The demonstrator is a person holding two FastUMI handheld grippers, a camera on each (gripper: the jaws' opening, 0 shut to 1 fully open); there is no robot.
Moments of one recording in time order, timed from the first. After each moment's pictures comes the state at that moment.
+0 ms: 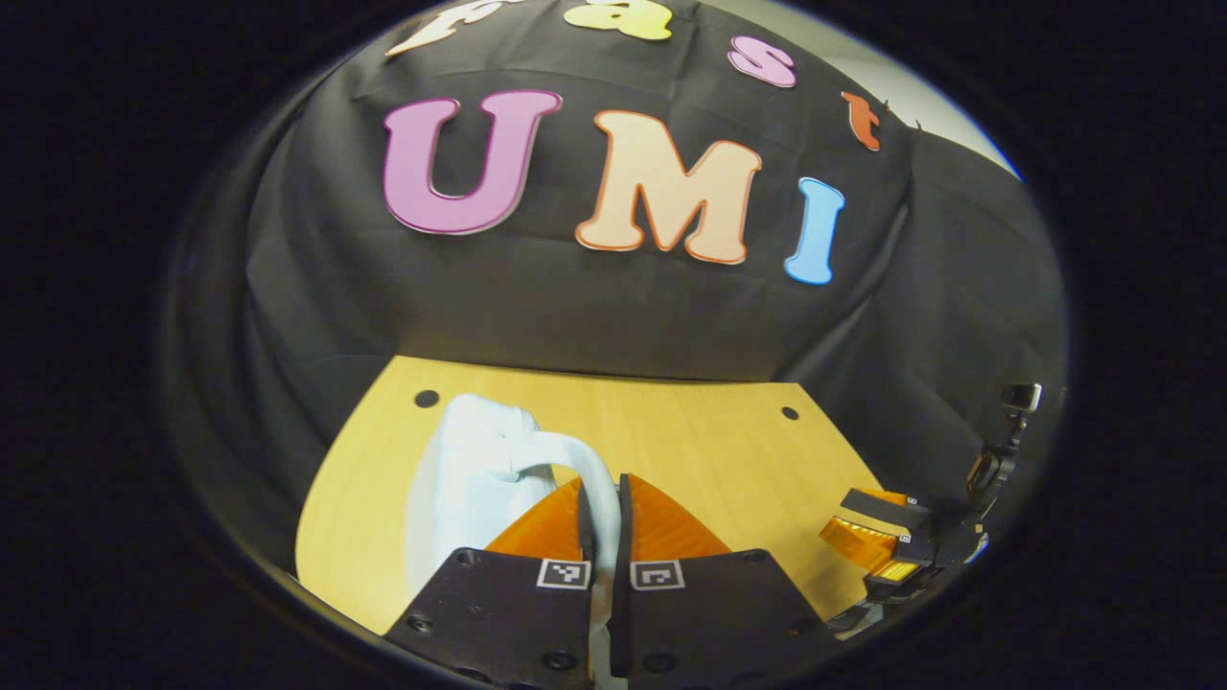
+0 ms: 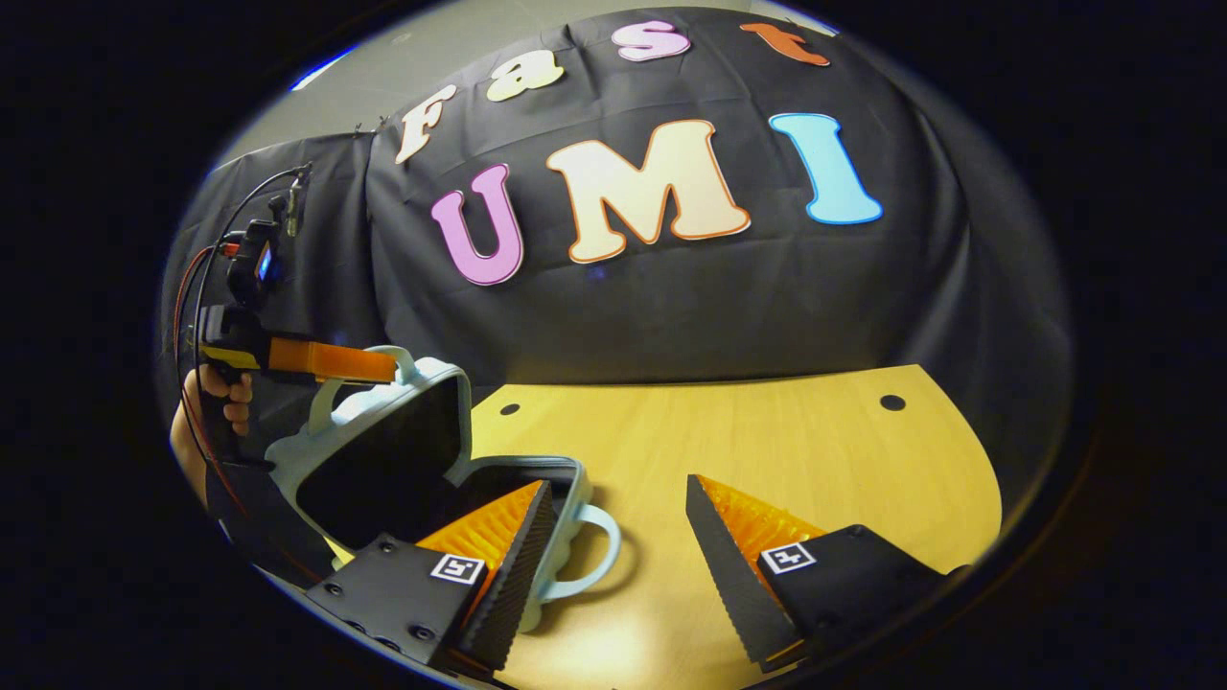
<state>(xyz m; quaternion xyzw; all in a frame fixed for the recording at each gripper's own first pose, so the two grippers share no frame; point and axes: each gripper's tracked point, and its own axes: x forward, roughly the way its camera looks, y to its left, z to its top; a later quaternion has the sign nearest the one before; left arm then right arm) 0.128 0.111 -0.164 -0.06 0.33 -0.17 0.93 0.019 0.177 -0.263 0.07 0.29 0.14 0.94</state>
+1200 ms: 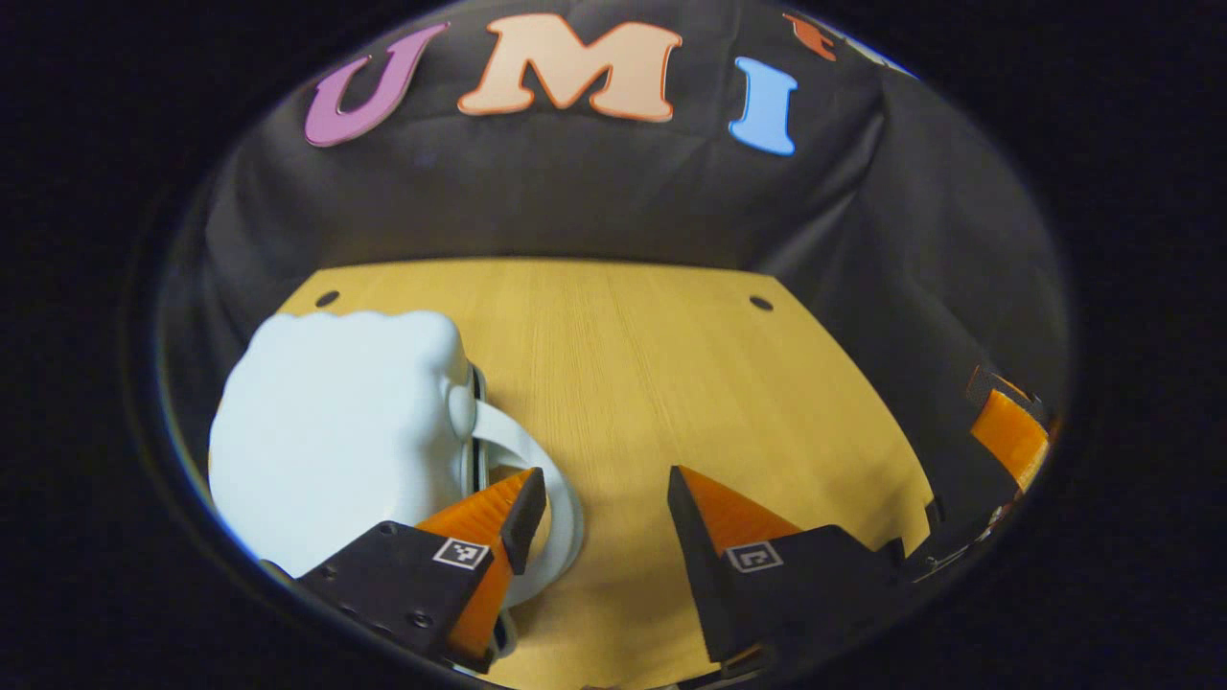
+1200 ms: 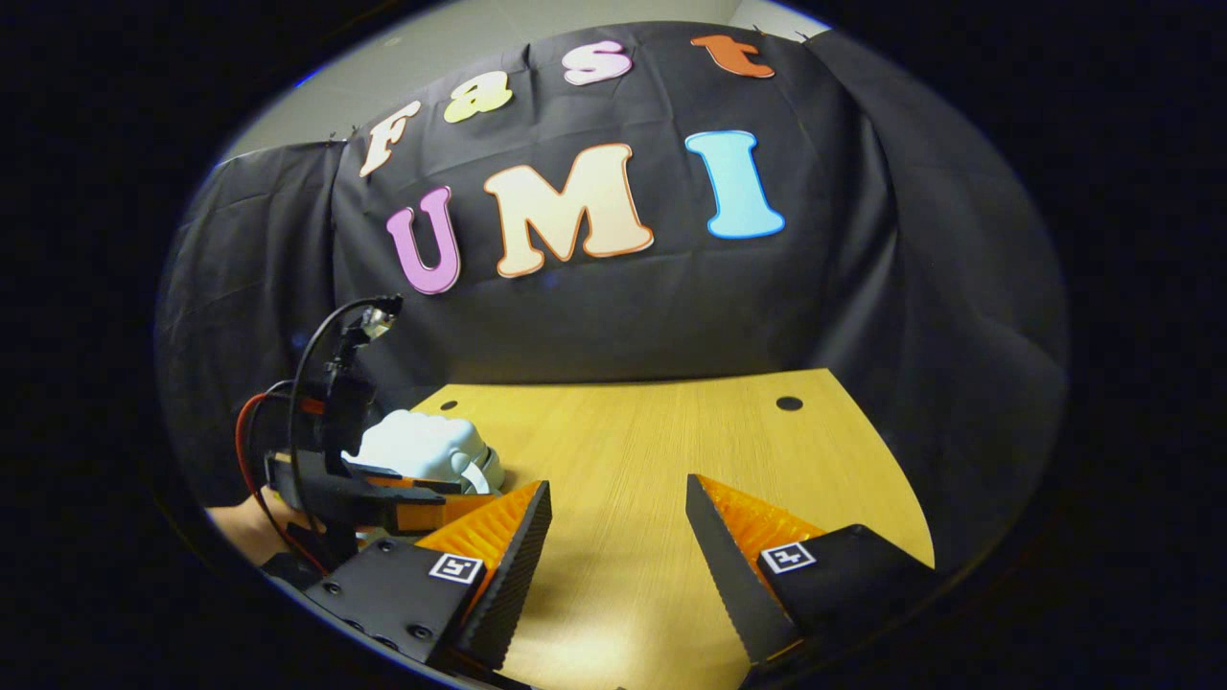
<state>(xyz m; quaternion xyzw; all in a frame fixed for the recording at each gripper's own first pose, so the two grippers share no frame) 0.080 -0.009 -0.297 -0.02 0.37 -0.15 0.92 -0.011 0.040 -0.221 0.05 0.25 0.09 0.96</state>
